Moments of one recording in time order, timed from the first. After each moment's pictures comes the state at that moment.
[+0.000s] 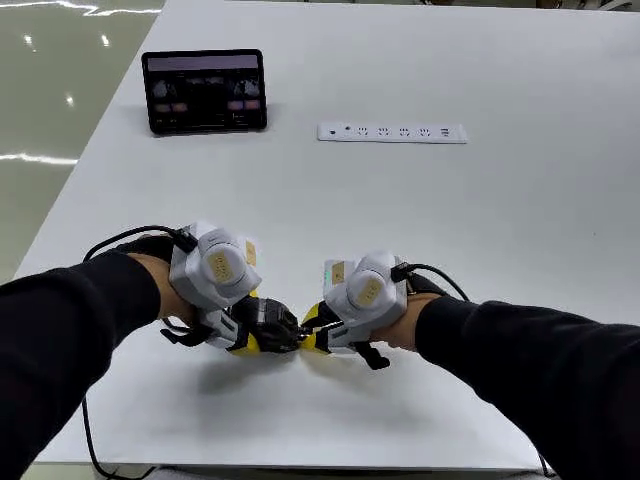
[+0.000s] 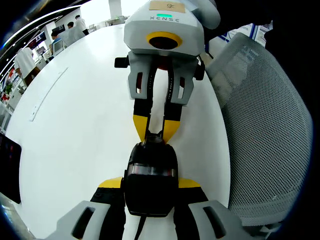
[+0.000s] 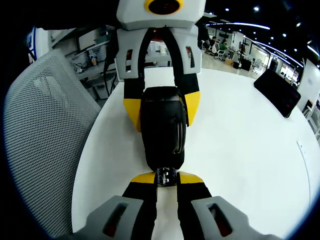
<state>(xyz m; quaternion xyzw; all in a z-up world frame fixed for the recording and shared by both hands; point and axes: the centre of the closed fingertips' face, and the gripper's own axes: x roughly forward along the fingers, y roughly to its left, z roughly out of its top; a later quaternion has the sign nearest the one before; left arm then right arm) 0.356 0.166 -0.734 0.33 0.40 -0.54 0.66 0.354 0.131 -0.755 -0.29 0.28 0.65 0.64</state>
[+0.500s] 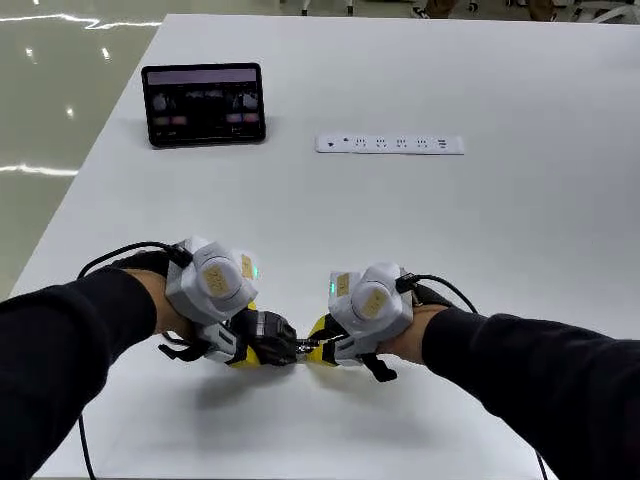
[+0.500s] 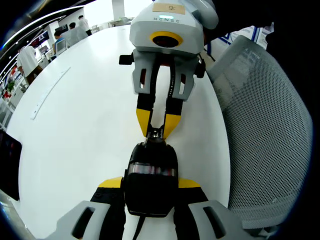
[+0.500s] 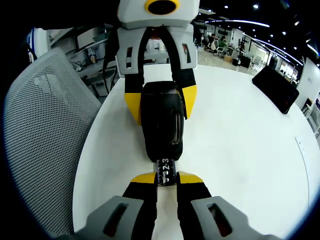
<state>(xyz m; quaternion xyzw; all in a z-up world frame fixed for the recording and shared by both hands) 0.356 0.166 -0.734 0.32 0.40 -0.54 0.67 0.355 0.117 -0.755 -0.29 0.29 0.64 0.64</state>
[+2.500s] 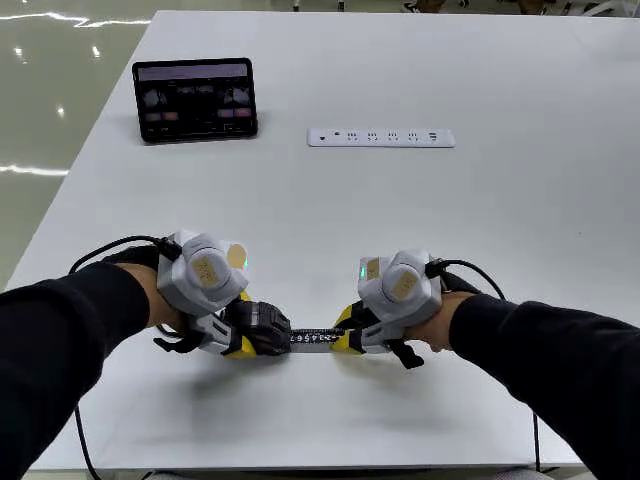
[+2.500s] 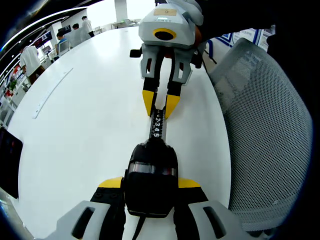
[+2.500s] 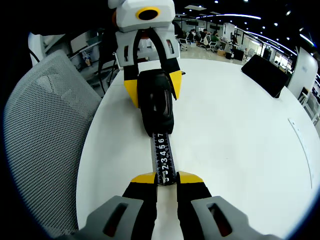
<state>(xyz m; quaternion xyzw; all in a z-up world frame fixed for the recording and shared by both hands) 0.357 0.166 -0.732 0.31 0.39 -0.53 0.68 0.359 0.075 -0.757 -0.28 0.31 0.63 0.66</state>
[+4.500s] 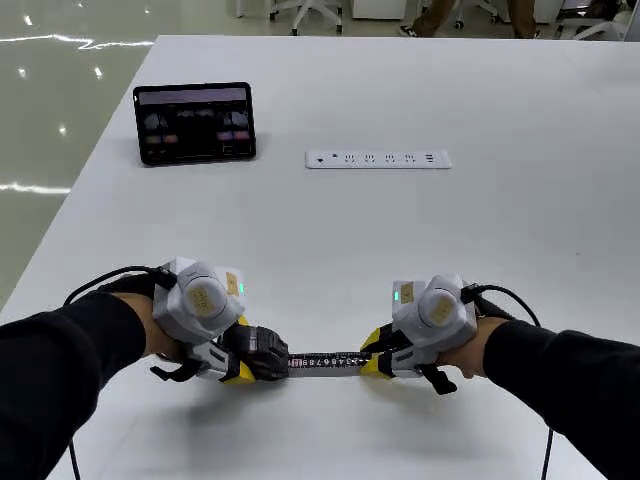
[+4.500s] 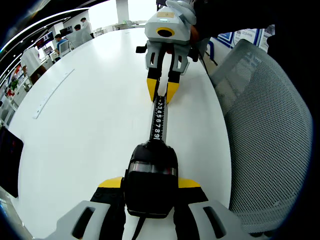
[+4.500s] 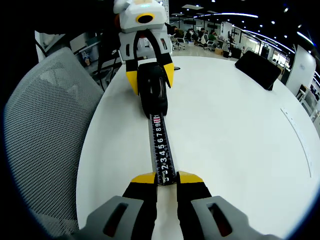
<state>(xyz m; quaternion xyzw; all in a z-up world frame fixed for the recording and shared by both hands) 0.357 0.164 -0.733 0.31 0.39 -0.53 0.69 0.361 0.034 -0.756 -0.28 0.32 0.62 0.66</state>
